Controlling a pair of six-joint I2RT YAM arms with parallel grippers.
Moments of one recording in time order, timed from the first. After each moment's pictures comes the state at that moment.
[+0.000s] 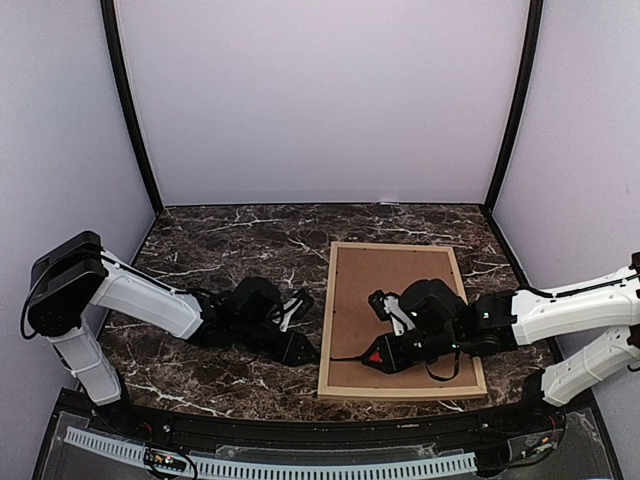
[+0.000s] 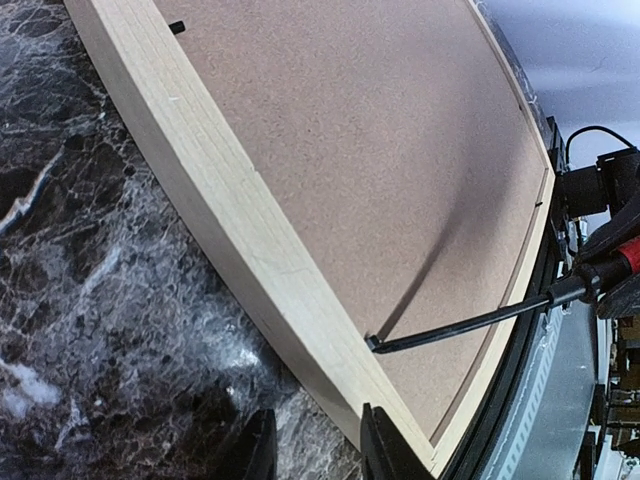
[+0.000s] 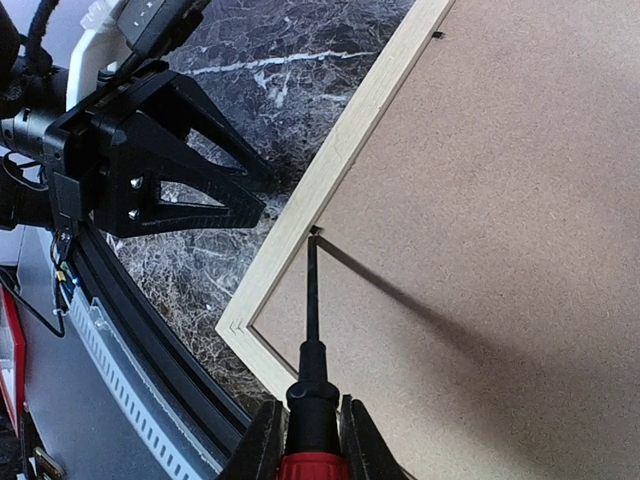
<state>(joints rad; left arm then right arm) -0.96 1.70 0.73 0.18 0.36 -0.57 1.15 1.28 0.68 -0.22 -0.07 0.72</state>
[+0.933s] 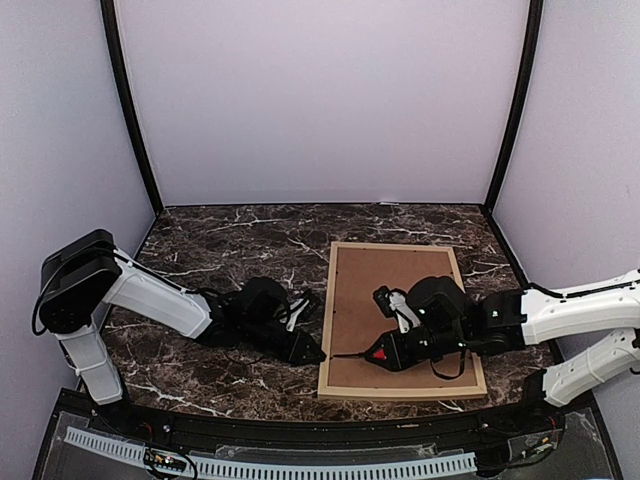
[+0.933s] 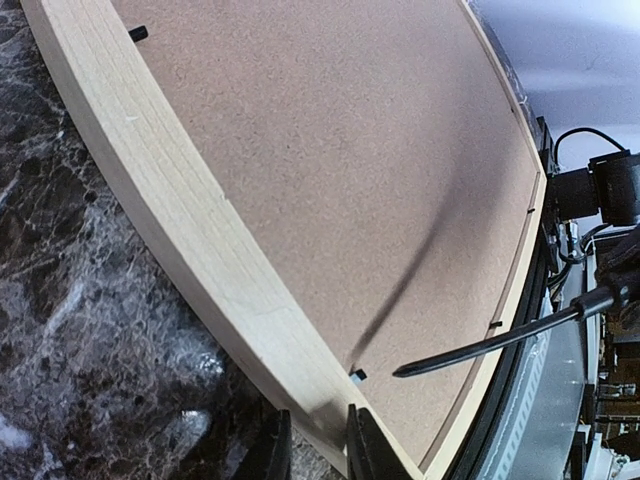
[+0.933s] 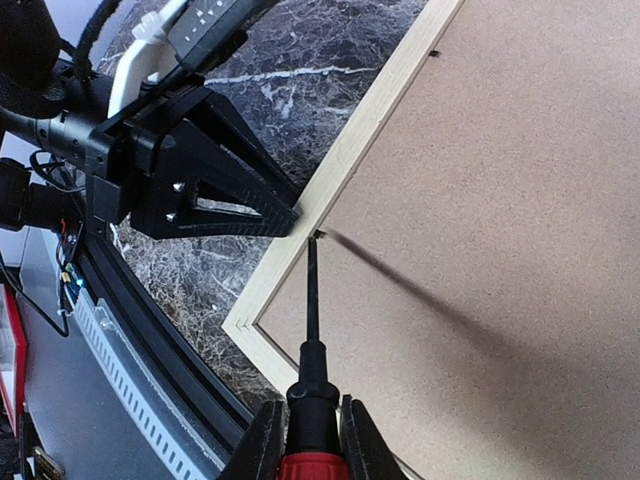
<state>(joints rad) -0.97 1.77 0.77 0.22 0.40 -0.59 1.15 1.22 0.67 -0.25 -0.05 0.71</state>
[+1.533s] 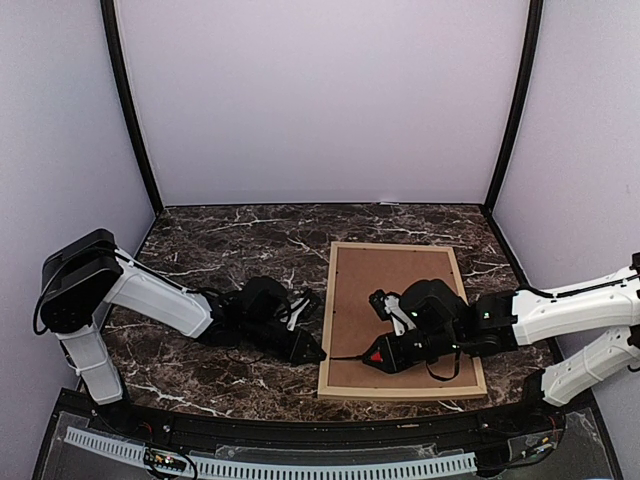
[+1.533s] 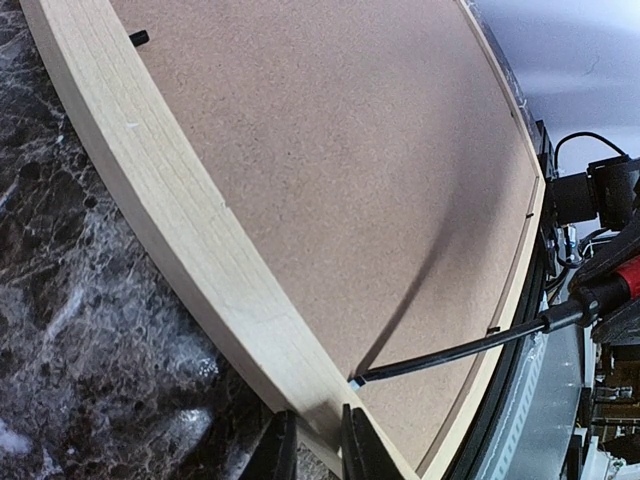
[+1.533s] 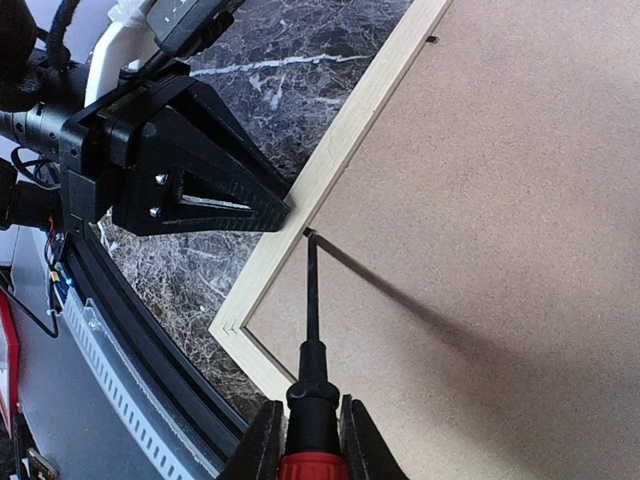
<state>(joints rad) -0.96 1.78 0.78 0.22 0.41 -0.60 1.15 1.28 0.68 -0.22 -0.05 0.71</state>
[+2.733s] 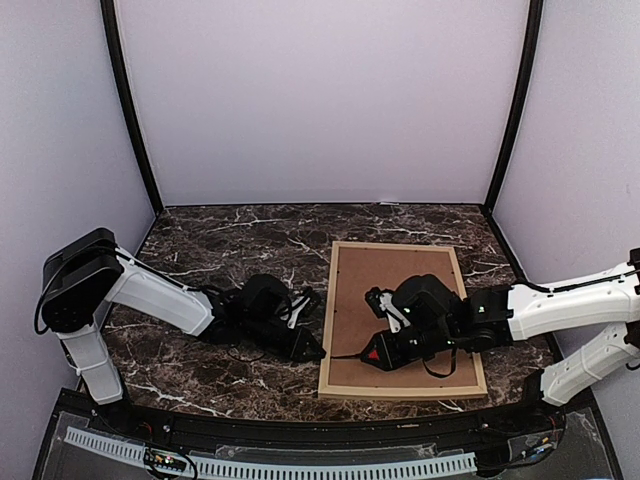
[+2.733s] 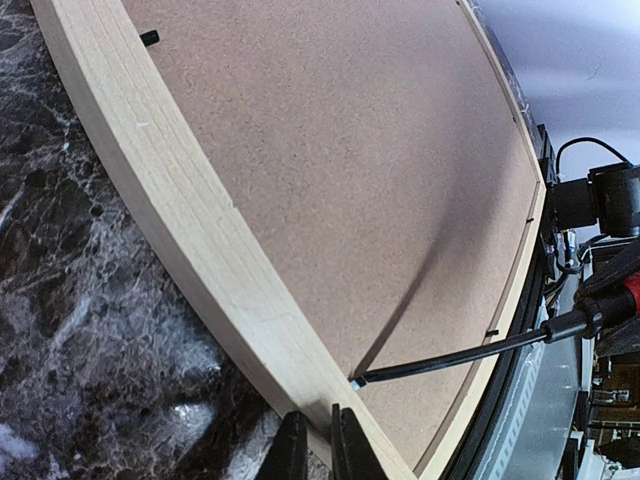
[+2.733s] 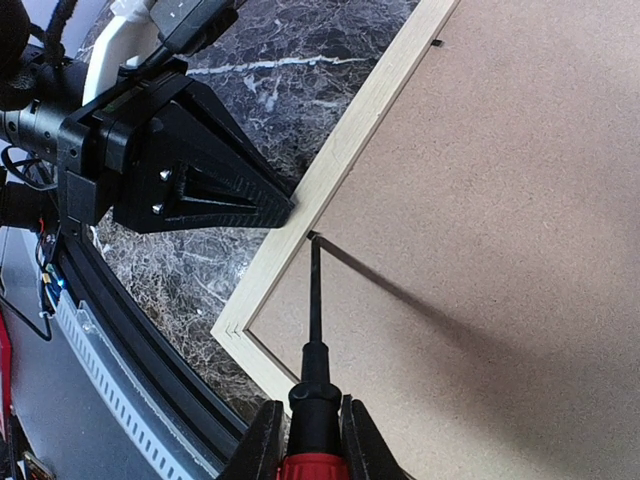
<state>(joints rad) -0.96 1.79 0.80 0.21 0.41 -0.61 1.16 1.31 0.74 -0.29 -0.04 0.71</state>
